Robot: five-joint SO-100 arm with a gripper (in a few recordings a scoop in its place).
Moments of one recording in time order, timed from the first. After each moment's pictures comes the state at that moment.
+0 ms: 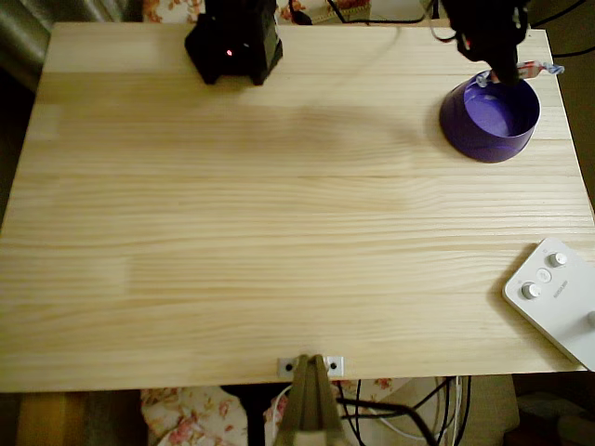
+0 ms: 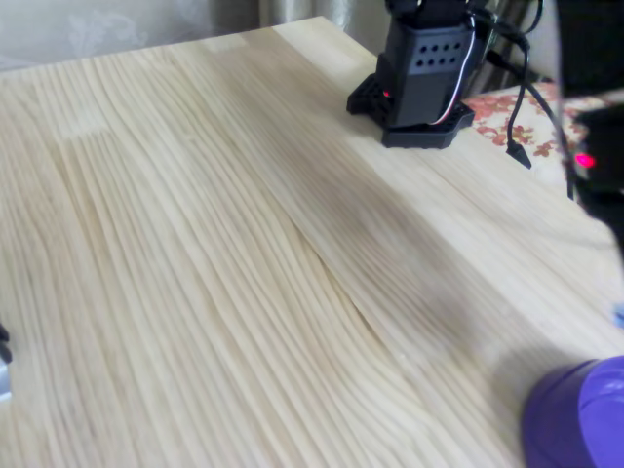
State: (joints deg) arm -71.4 100.6 111.6 29.1 -2.6
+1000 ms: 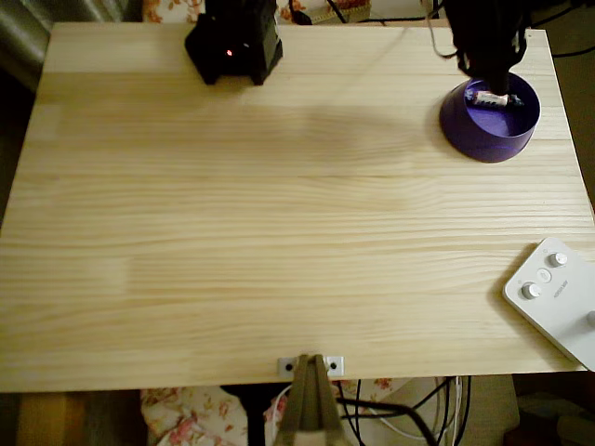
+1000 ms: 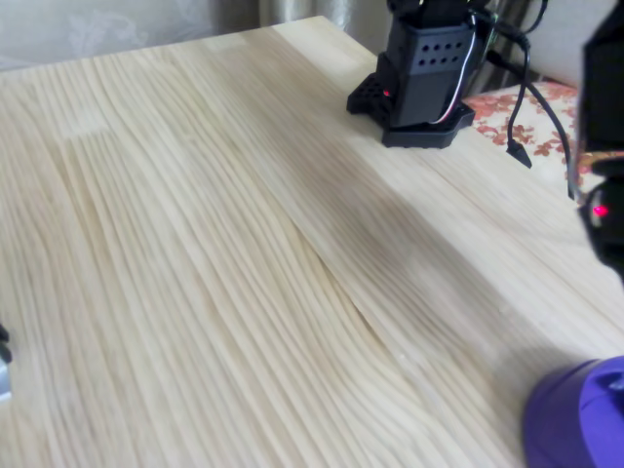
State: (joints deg) arm -67.4 96.2 108.4 33.0 -6.7
